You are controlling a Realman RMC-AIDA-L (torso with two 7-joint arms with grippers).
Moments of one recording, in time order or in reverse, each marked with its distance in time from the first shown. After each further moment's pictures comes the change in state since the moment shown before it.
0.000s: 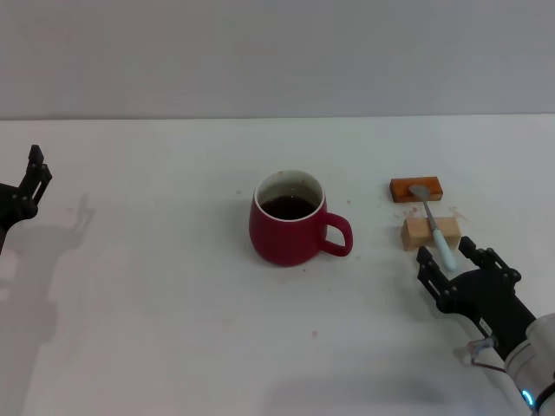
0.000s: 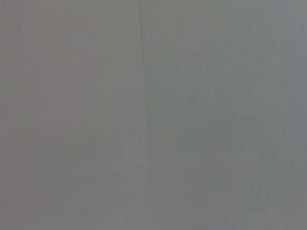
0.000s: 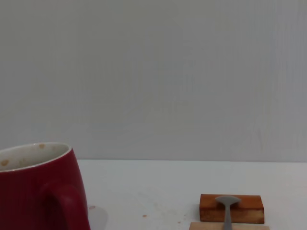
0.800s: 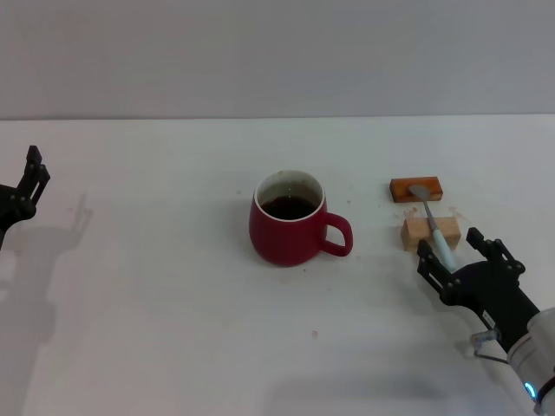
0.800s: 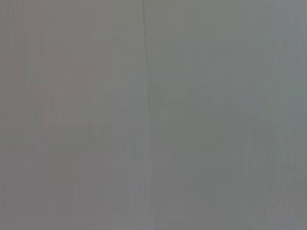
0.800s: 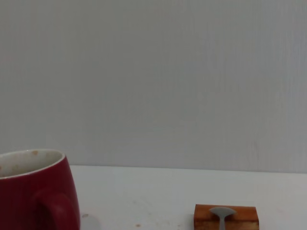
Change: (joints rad) left arm 0.002 -0.001 -0.005 -0.001 -0.002 0.000 0.000; right arm 0.011 -0.001 0.017 -0.006 -0.003 -0.008 -0.017
